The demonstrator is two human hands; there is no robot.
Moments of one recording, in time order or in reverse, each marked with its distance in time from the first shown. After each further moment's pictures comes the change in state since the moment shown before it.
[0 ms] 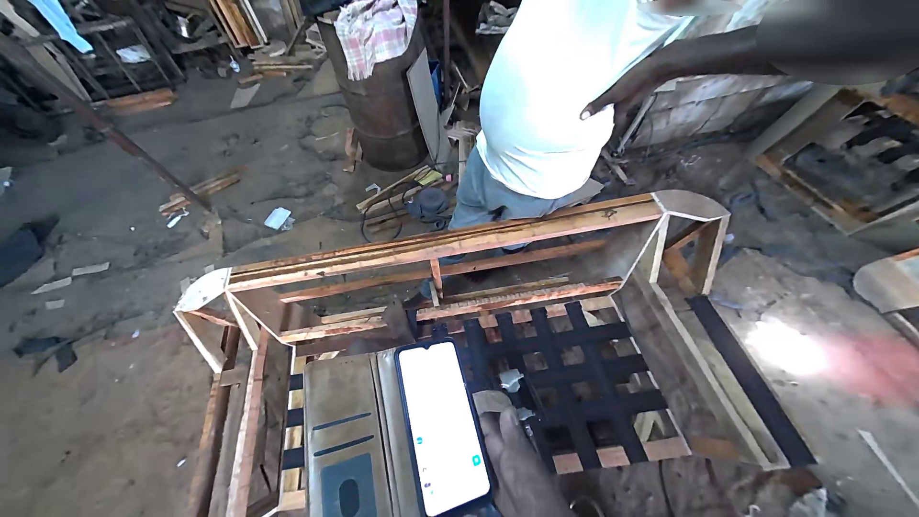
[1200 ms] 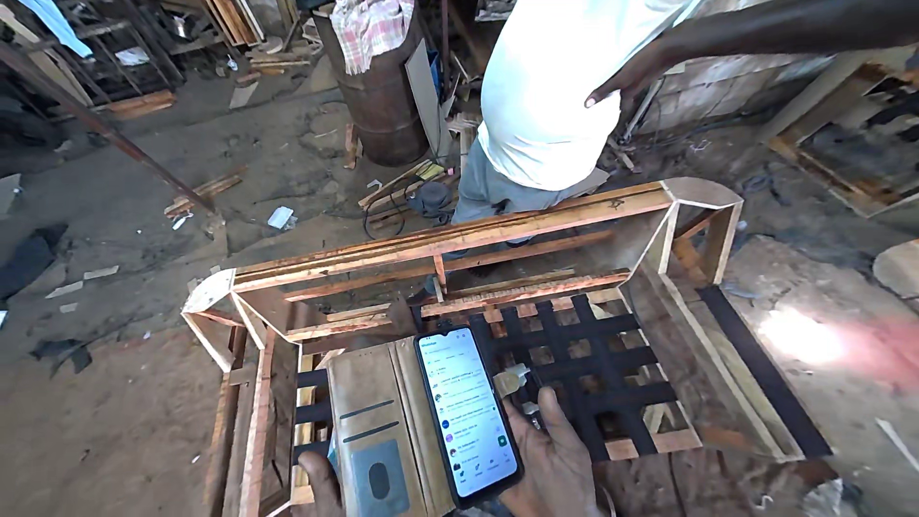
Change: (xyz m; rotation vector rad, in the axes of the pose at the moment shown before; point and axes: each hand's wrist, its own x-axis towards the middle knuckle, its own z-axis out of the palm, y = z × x) left_hand -0.001 0.031 -0.035 0.012 0.349 0.111; right_hand 0.011 -0.003 -0.014 0.778 -0.165 -0.018
